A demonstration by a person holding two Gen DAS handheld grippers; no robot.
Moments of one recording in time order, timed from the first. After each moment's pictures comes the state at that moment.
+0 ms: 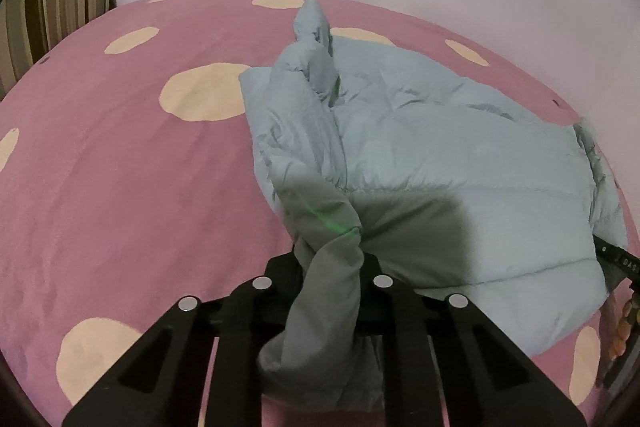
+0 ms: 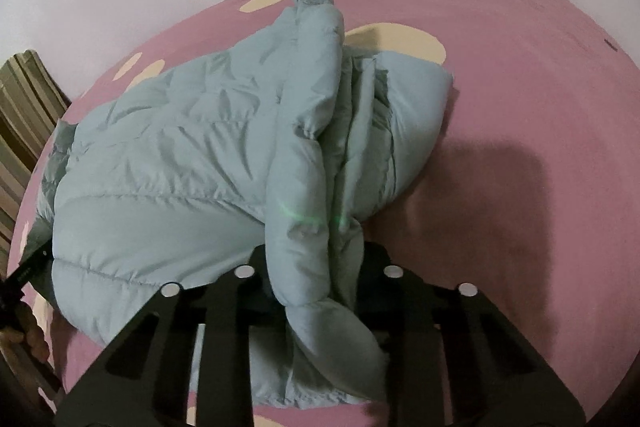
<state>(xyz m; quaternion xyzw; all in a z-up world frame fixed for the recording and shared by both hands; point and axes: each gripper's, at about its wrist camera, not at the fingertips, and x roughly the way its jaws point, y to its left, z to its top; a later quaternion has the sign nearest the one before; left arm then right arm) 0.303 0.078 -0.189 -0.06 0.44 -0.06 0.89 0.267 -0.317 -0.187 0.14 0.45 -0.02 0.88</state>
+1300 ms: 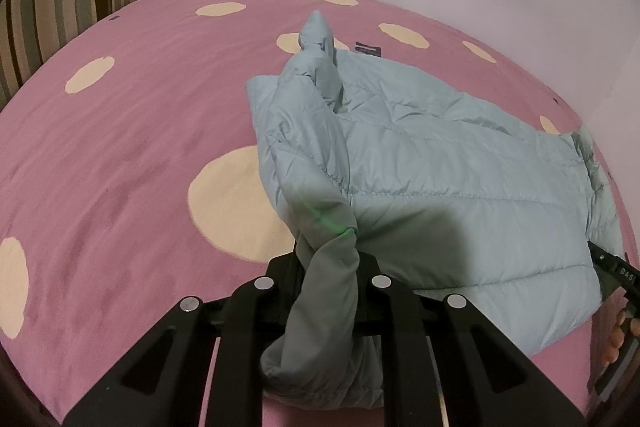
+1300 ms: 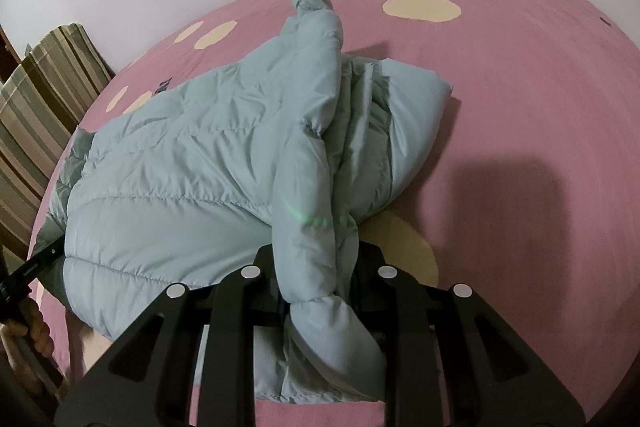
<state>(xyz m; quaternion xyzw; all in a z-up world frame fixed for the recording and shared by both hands) 0.175 0.141 -0.170 -0.08 0.45 -0.02 0.89 0.186 -0.283 -0.177 0.15 0.45 0.03 0.88</state>
